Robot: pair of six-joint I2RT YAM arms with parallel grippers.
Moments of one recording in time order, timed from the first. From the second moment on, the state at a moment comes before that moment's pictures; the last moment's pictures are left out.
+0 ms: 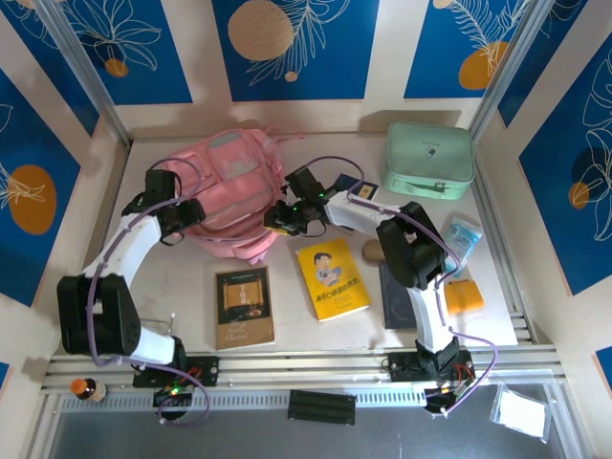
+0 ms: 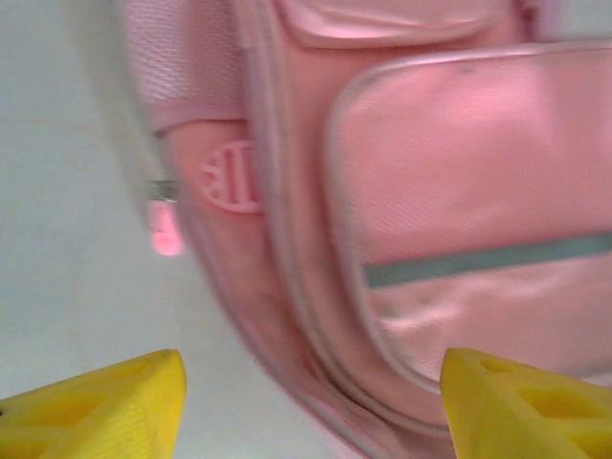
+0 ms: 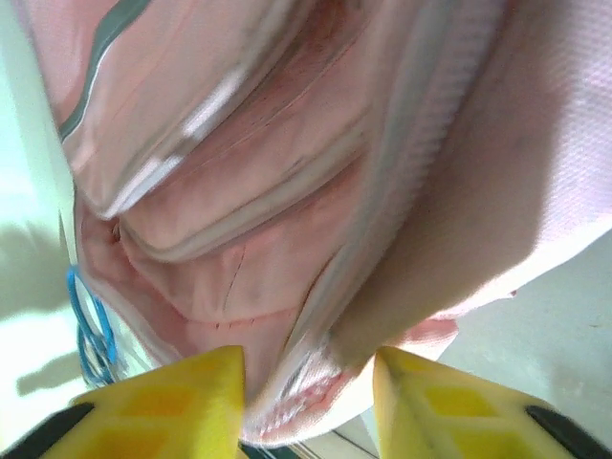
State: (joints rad) left arm 0.00 1.41 1.00 -0.55 0.03 -0.42; right arm 0.67 2.06 1.49 -0.35 -0.47 0.81
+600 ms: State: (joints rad) left arm -0.43 1.30 0.80 -0.28 0.37 -0.61; right arm 0.53 1.62 1.01 -0.50 -0.23 0.74
